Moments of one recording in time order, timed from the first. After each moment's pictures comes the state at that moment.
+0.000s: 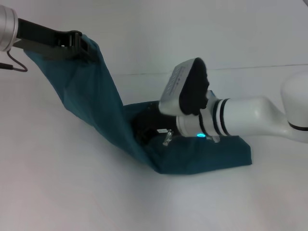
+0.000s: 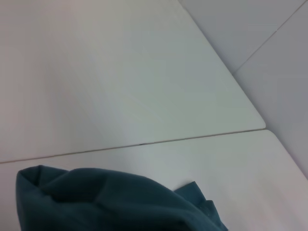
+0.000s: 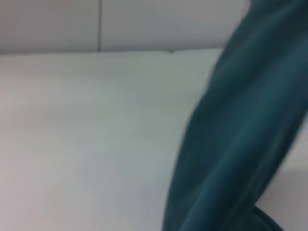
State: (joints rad) left arm -0.94 -1.95 0.77 1.00 2.38 1.52 -2.71; right arm 0.87 2.11 -1.55 -0.41 -1.43 -0.72 1.30
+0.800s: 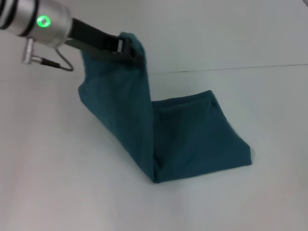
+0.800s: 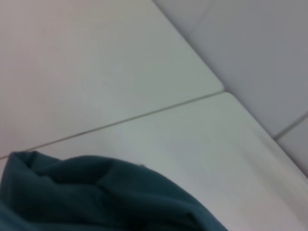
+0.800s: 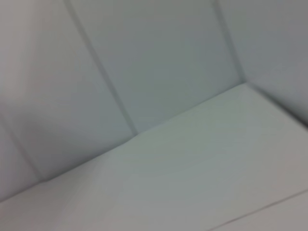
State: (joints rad) left arm -1.04 -2.02 0.89 0.99 2.38 1.51 -2.70; right arm 0.29 1.90 -0.64 -0.62 -1.43 -0.95 1.68
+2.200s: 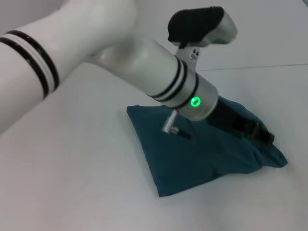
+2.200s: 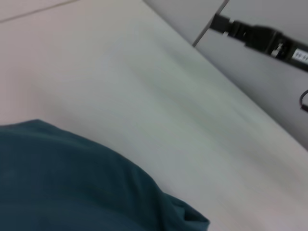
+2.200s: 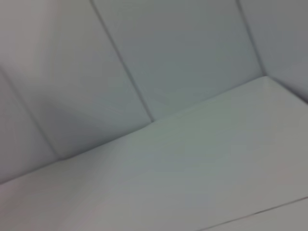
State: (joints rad) left arm -1.18 -2.17 1.54 0.72 2.04 1.08 -2.74; right arm 0.34 1.93 -0.60 -0.63 -1.55 -0.98 1.66
